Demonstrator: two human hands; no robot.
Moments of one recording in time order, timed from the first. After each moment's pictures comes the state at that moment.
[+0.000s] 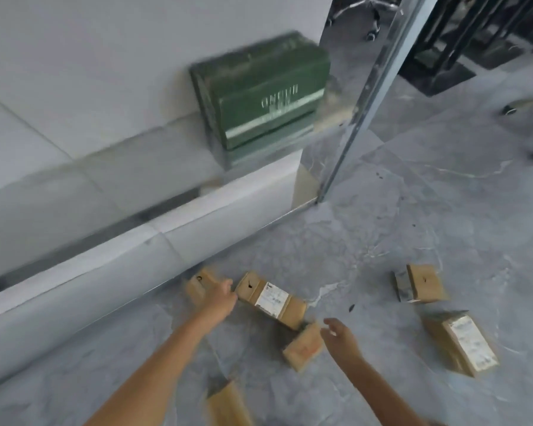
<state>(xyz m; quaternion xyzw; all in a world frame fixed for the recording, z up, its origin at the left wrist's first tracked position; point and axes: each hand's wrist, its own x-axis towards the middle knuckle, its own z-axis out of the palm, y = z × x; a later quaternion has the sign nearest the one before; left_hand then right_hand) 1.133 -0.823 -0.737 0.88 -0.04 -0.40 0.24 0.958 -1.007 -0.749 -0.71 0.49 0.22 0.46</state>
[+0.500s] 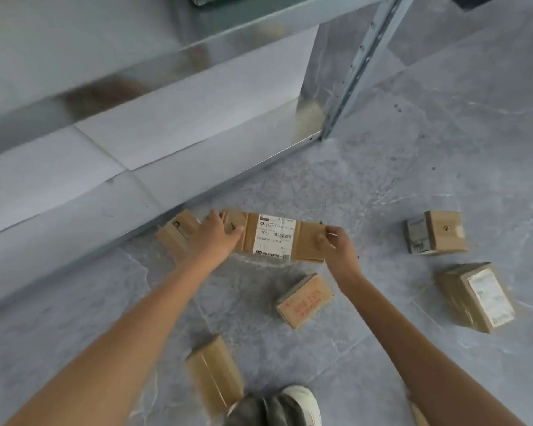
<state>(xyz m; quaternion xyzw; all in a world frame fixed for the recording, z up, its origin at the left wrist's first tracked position) 1.144 -0.850 -0.832 0.94 -0.08 -0.26 0.19 1.010 -1.039 -0.836 -0.72 0.46 0.06 0.51</state>
